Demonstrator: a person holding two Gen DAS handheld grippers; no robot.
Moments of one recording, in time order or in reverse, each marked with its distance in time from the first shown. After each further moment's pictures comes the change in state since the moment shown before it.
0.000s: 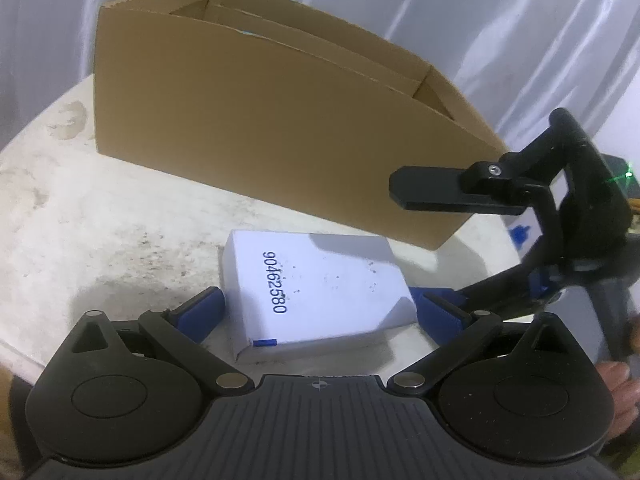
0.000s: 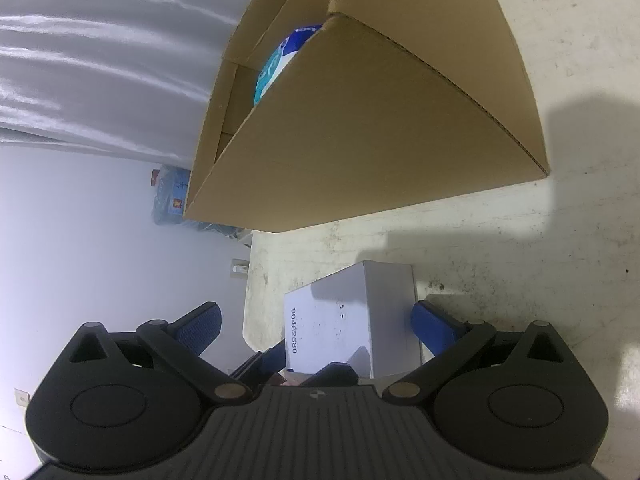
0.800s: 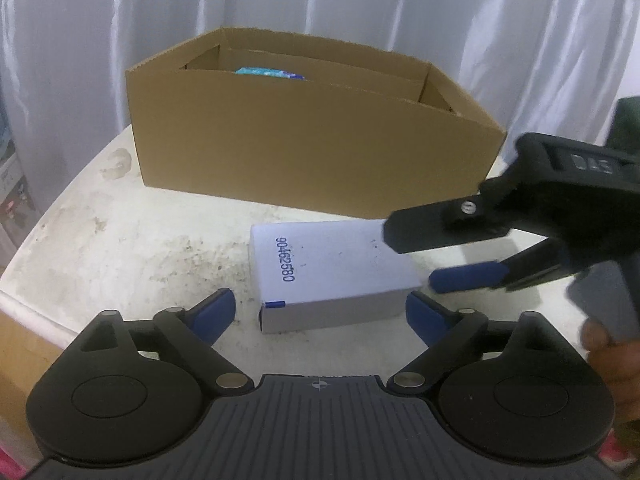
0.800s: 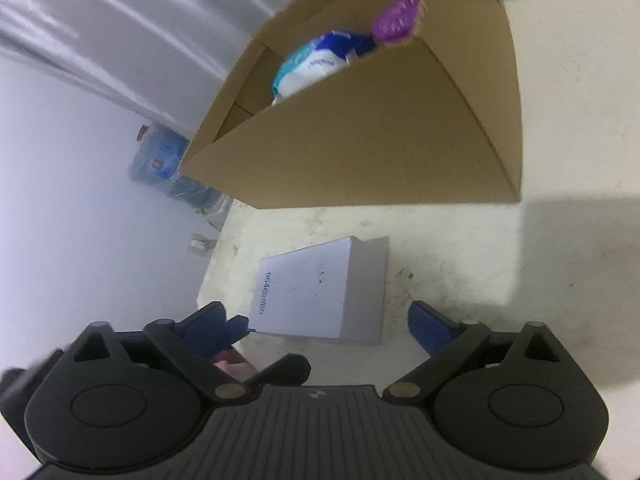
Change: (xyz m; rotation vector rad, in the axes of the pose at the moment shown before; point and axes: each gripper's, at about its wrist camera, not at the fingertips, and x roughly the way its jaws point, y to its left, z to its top) left arm -0.026 -0.039 -0.020 0.138 -0.063 0.185; right arm -0.021 0.029 -0.022 -0.268 -0.031 -0.157
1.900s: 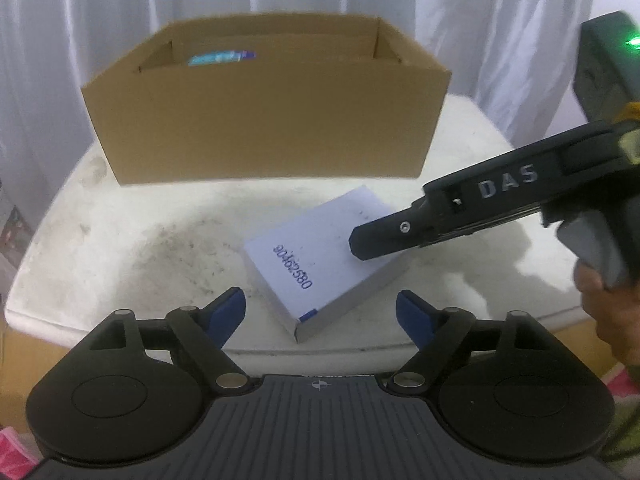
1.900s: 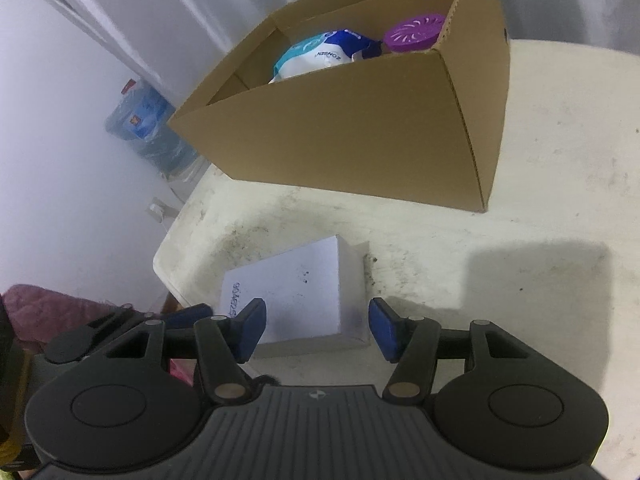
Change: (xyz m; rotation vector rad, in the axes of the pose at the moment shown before) left arm -0.007 -0.030 -0.009 0.153 0.115 -0.003; right arm -0.012 0.012 -0.018 -0.172 0.026 -0.140
